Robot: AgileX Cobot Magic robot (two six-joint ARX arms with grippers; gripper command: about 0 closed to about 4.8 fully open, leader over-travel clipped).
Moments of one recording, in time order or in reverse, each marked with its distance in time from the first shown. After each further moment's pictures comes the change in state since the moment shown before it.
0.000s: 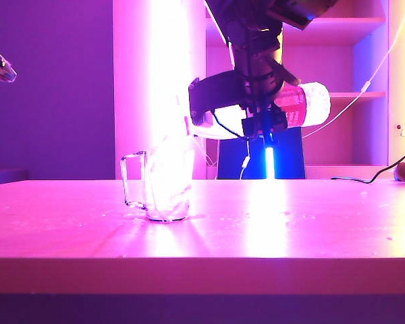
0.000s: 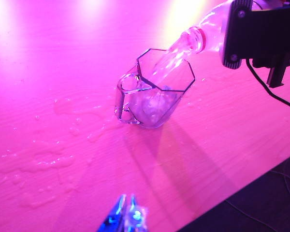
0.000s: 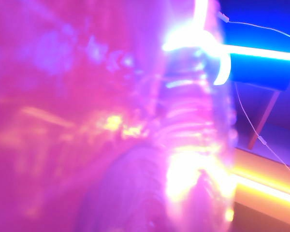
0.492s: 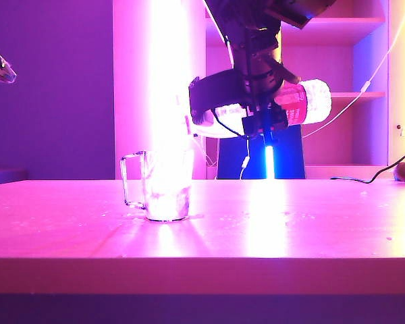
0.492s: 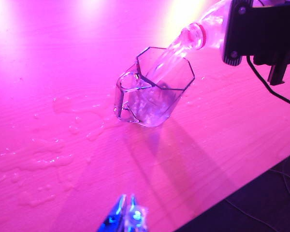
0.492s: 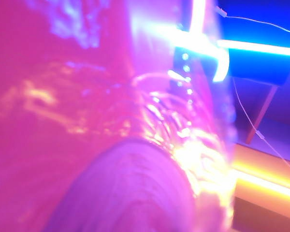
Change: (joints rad) left arm 0.000 0.000 0.000 -0.005 0.000 0.000; right arm 0.003 0.000 0.003 0.000 0.021 0.002
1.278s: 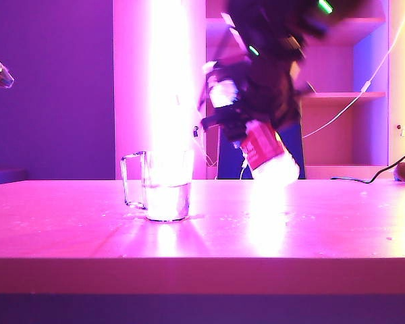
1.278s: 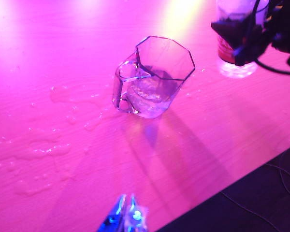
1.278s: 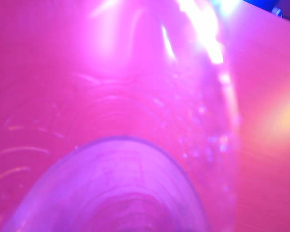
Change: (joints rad) left arm 0.000 0.000 0.000 -0.034 0.000 0.000; right arm -0.081 -0.007 -0.077 0.080 -0.357 1.270
